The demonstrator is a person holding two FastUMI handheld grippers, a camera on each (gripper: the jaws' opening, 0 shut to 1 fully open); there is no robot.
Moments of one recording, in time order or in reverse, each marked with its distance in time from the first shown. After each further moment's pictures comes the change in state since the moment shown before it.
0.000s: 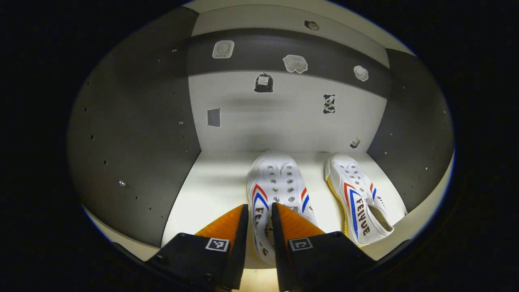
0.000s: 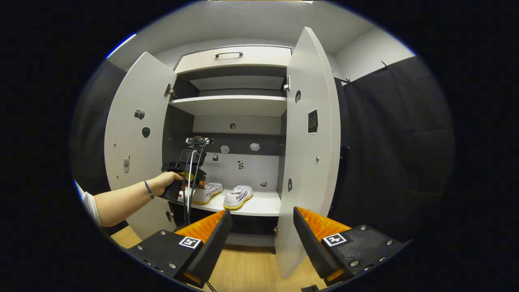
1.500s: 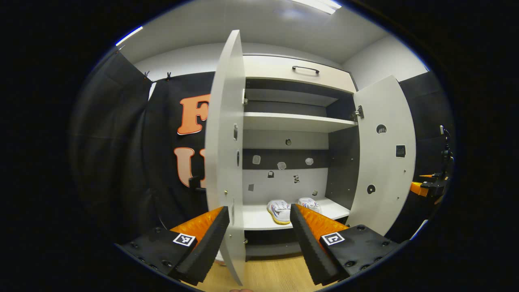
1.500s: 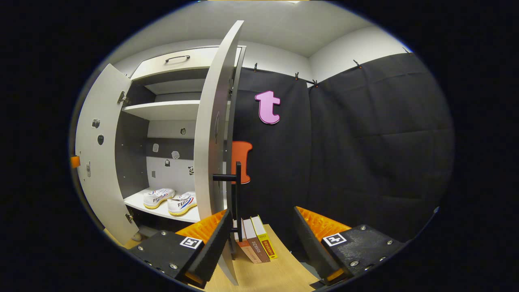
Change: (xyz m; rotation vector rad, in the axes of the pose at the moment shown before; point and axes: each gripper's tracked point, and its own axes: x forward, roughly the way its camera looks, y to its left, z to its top) left arm -0.412 0.082 -0.024 -0.008 -0.630 -0.010; right arm 0.011 -0.162 0.025 -0.017 -0.029 -0.225
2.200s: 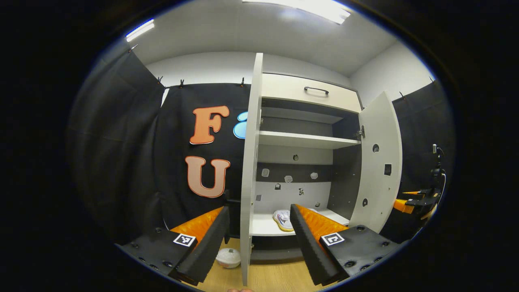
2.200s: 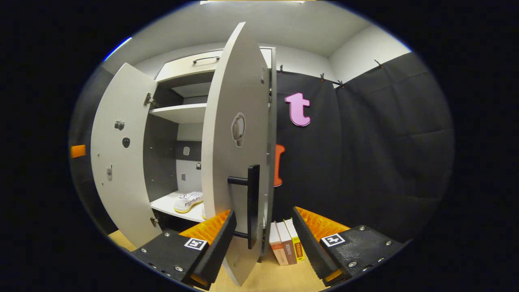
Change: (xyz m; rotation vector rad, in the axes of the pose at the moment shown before) left arm -0.033 0.028 0.029 -0.042 -0.055 0.021; right arm 0.013 0.114 0.012 0.002 -0.027 0.230
